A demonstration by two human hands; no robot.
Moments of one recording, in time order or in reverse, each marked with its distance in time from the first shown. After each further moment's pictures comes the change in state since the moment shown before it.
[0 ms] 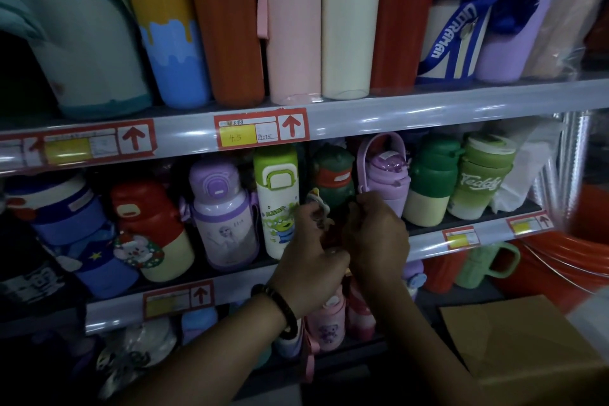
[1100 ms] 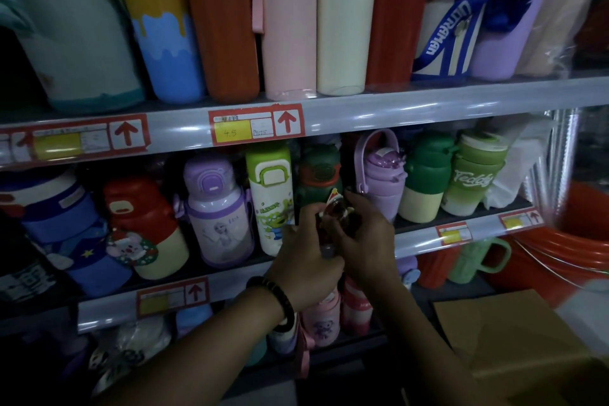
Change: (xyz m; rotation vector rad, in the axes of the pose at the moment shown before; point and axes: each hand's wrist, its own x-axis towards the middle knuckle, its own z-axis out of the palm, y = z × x) left_hand 0.012 -0.024 -0.002 0.242 -0.010 0.091; right_hand -0.006 0.014 0.000 0.291 -0.134 -0.169
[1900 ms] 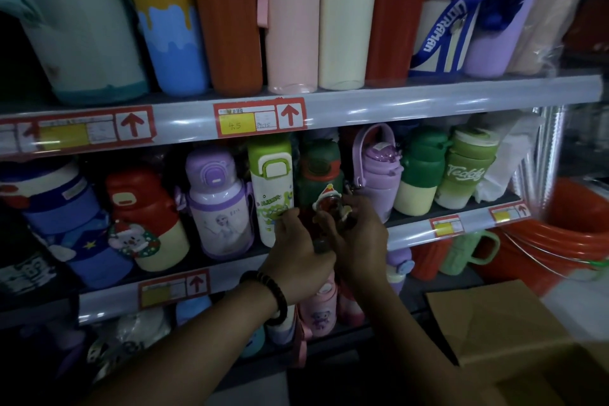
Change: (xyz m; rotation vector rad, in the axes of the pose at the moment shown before) left_hand -0.007 -0.005 -0.008 0.017 -0.037 -0.122; right_hand -0.019 -0.001 0.011 -0.003 0.079 0.049
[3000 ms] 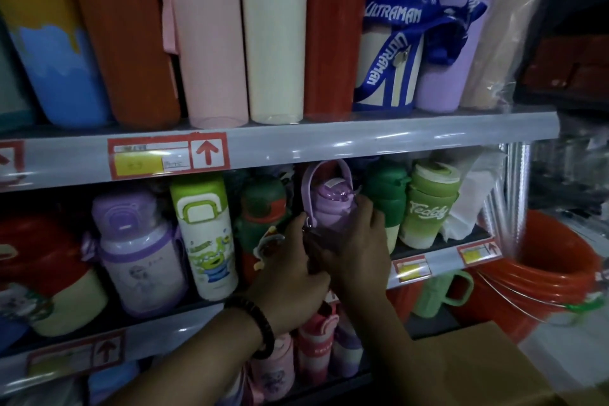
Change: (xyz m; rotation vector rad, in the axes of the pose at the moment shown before) left_hand 0.044 0.057 0.050 -0.089 -0.082 0.135; right_hand 0.072 0.042 -0.042 -0.267 0.088 -0.054
